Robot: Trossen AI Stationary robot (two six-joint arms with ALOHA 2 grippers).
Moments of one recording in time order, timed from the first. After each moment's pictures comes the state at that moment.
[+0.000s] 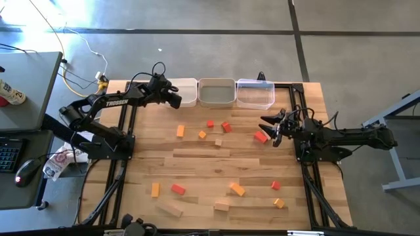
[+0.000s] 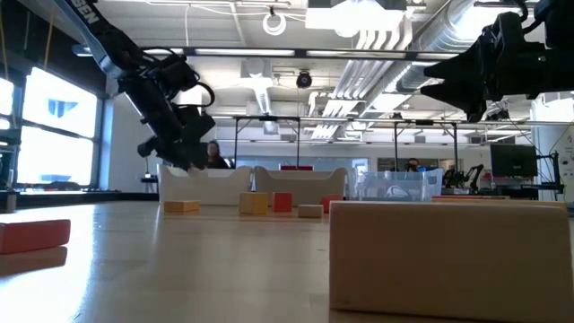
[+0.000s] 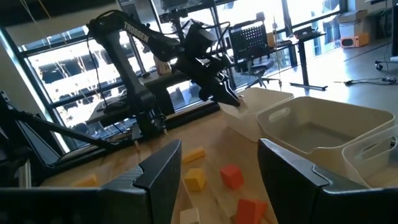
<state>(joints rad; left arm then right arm) 0.92 1.41 0.66 -0.09 -0.03 -0.26 -0.08 0.37 0.03 0.40 0.23 0.27</state>
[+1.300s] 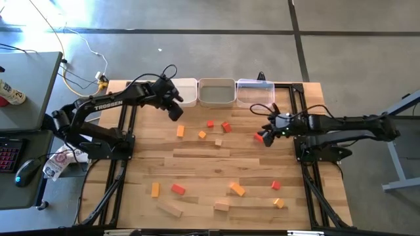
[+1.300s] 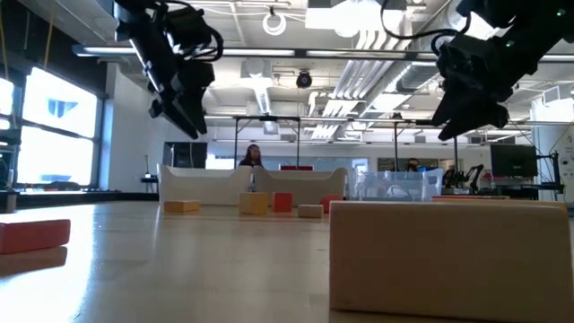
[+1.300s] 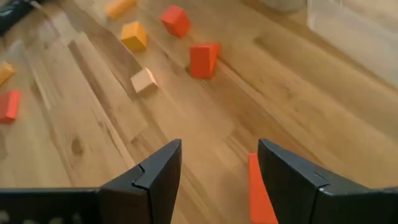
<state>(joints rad) 0.67 1.29 0.92 -0.64 0.01 -0.15 -0.08 0.79 0.52 -0.51 0.18 0.66</state>
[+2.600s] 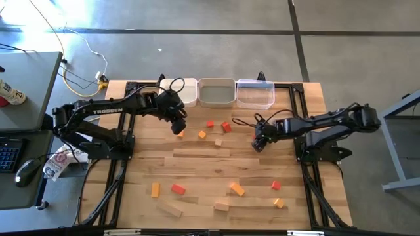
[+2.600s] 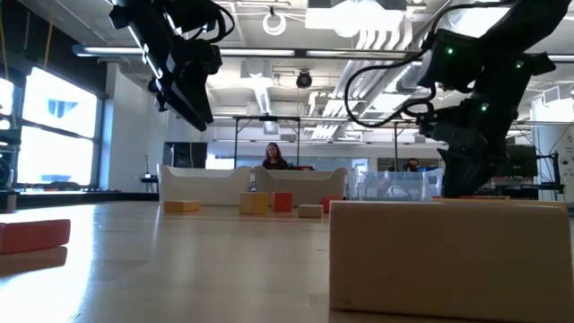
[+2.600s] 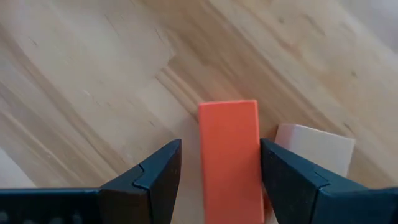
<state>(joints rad) 0.46 1.28 0.92 -0.63 0.01 -0.23 -0.08 1.26 0.52 -0.47 0.20 0.67</state>
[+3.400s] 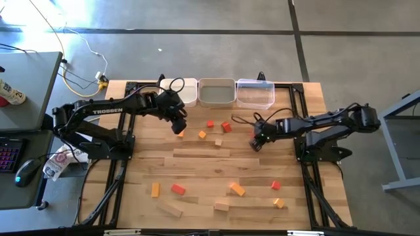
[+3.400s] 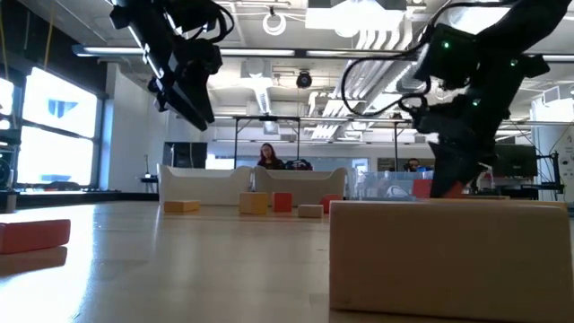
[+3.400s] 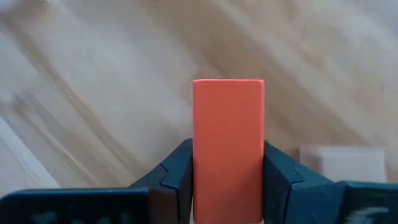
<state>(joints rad) 0.46 1.28 0.92 -0.62 0.01 -0.26 -0.10 1.25 0.52 -0.37 0.17 0.68</state>
